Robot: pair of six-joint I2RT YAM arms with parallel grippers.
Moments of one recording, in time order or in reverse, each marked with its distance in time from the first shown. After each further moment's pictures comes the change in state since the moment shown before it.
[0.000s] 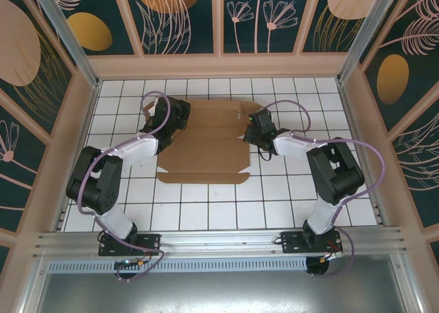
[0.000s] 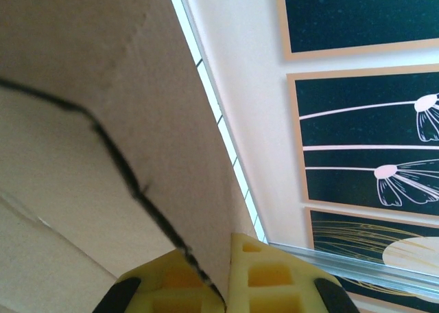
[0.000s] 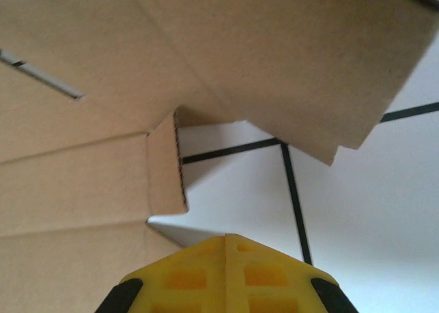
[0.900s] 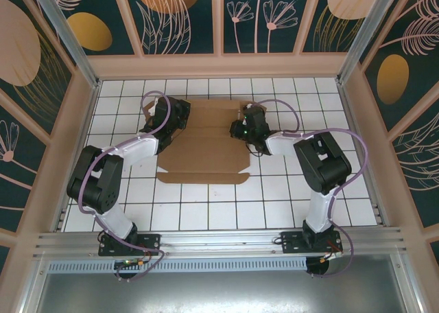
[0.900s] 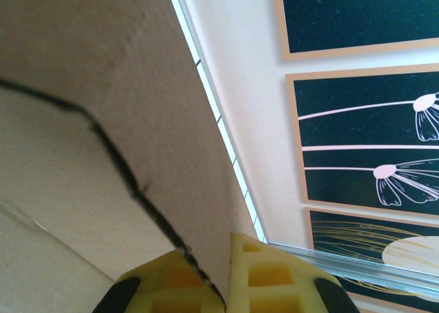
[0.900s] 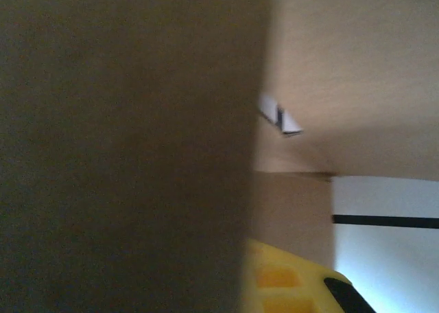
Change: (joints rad) left arm 0.002 0.007 0.000 0.013 0.002 0.004; right arm 0.030 0.122 0.021 0.335 -0.269 0.030
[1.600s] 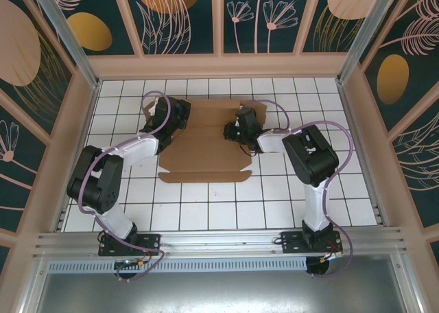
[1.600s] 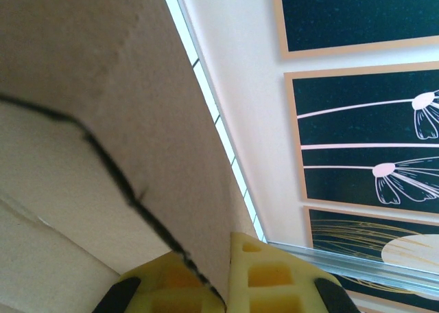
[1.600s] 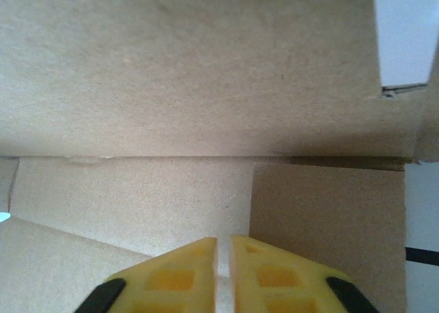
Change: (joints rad) left arm 0.000 0.000 0.000 0.003 0.002 0.003; right arm 0.023 0.121 0.087 -0.011 -0.016 -0.055
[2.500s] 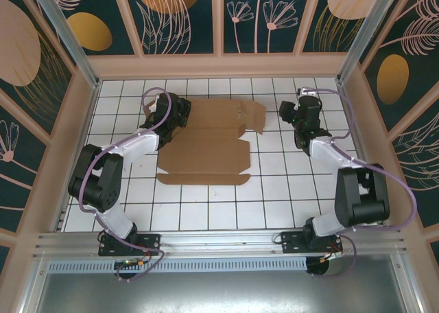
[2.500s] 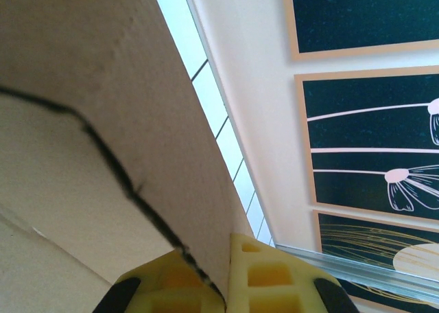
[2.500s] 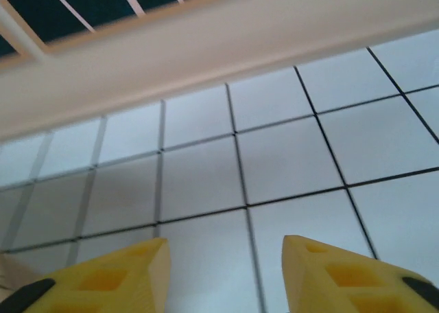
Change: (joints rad) left arm 0.001 0.014 0.069 -0.095 -0.003 -0.004; right arm -0.399 -0.487 -0.219 -0.043 0.195 -0.348
